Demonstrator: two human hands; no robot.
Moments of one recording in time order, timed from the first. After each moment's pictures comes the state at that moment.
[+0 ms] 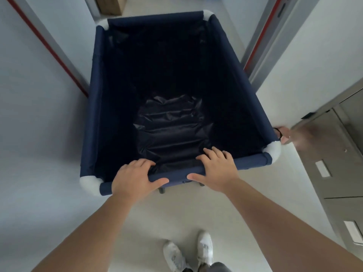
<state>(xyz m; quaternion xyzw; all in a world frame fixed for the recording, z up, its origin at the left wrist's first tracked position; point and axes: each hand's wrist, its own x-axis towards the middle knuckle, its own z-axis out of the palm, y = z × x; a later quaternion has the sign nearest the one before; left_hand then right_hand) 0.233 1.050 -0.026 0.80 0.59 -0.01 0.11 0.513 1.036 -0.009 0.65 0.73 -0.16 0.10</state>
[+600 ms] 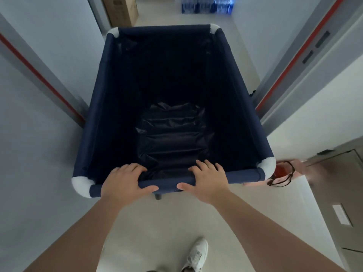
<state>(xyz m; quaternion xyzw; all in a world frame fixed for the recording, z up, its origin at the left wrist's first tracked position) 0.213 1.226 -0.025 0.80 0.59 -0.04 0.11 0.495 1.211 -0.009 0.64 0.72 -0.22 0.11</state>
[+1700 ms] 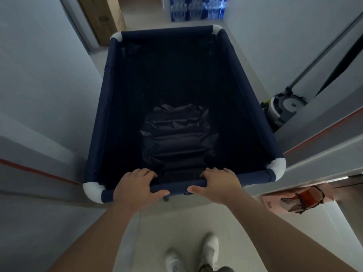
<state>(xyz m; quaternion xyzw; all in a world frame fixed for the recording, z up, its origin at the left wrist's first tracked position) 0.160 1.510 -0.024 0.84 0.53 -0.02 0.11 0.440 1.475 -0.003 0.68 0.68 -0.26 0.13</state>
